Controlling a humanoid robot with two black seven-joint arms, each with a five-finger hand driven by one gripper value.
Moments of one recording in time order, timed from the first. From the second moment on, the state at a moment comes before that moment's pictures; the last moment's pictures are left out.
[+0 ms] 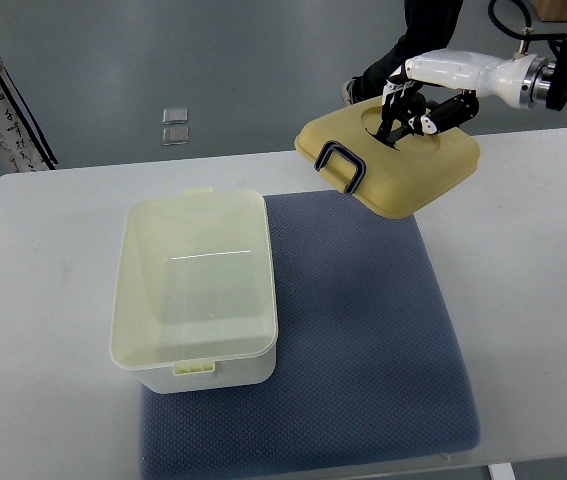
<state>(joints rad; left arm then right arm) 0.03 0.00 -0.08 -0.16 -0.06 0.16 0.12 1.18 -0.55 0.25 0.80 -1.45 0.15 0.60</state>
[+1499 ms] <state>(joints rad) 0.03 0.00 -0.08 -0.16 -0.06 0.16 0.12 0.97 -0.40 0.24 0.82 -1.46 0.12 0.61</state>
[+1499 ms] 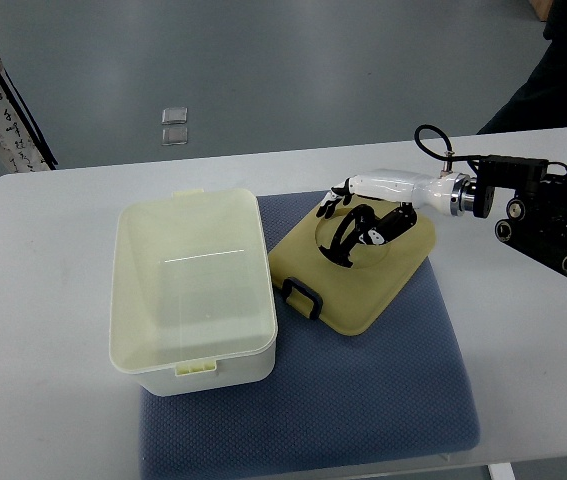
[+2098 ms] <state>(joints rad) 0.03 0.00 -0.08 -0.16 -0.06 0.16 0.12 0.98 -0.43 0.33 0.81 -0.96 0.21 0.61</state>
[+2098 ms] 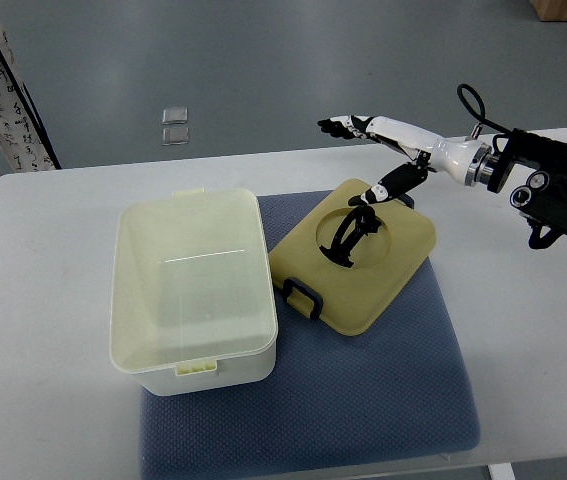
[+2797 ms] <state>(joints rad) 0.03 0.00 -0.08 -0.16 -0.06 0.16 0.12 0.83 -0.30 0.49 0.66 -0.08 0.24 0.44</state>
